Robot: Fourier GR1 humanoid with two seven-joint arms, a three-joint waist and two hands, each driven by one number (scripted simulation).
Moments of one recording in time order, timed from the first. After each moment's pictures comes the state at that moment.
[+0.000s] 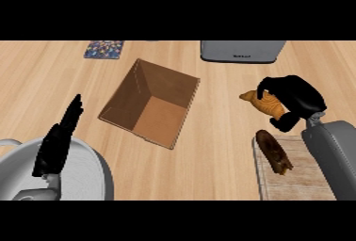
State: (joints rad) left arm -0.04 0.21 0.00 -1.56 -0.18 0.07 0.10; right arm -0.50 -0.44 0.17 -1.18 0.99 0.16 -0.19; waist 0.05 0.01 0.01
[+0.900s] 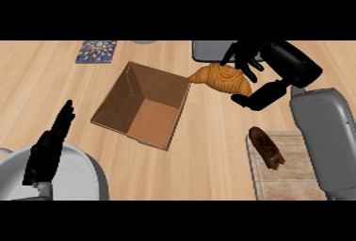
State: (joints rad) left arm 0.02 0.21 0.04 -1.59 -0.18 0.06 0.09; right arm -0.73 -0.26 -0.01 -1.33 0.54 0.44 -0.32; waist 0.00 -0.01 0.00
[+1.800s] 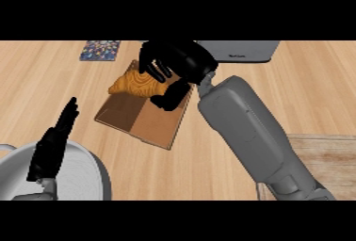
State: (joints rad) left arm -0.01 0.19 0.04 -1.58 -0.20 0.05 0.10; right arm -1.01 -0.01 0.25 -1.13 0.52 0.28 0.04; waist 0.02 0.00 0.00
